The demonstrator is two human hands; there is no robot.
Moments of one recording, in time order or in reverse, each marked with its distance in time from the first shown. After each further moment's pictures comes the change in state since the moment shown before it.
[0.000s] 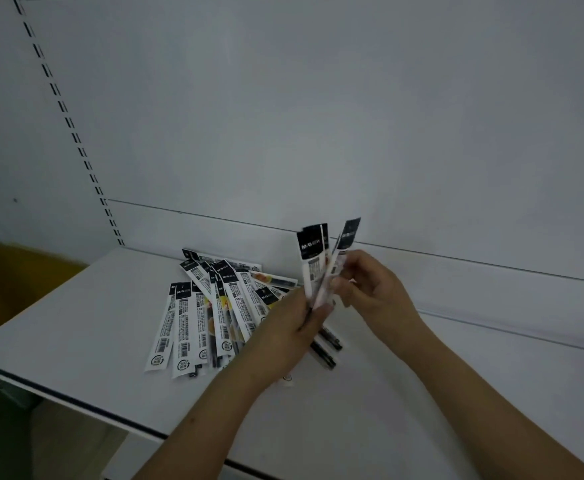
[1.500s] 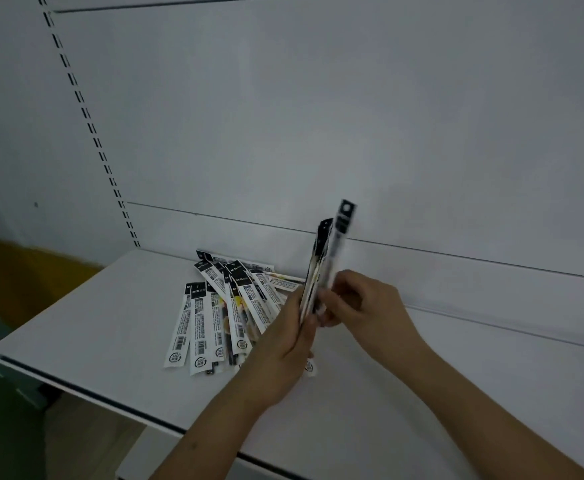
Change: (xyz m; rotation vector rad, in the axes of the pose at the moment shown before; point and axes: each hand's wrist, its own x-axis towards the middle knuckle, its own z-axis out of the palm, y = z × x) left_hand -0.038 -0.007 -0.009 -0.222 0.009 -0.083; right_hand -0.015 -0.018 0.032 -0.337 0.003 0.054
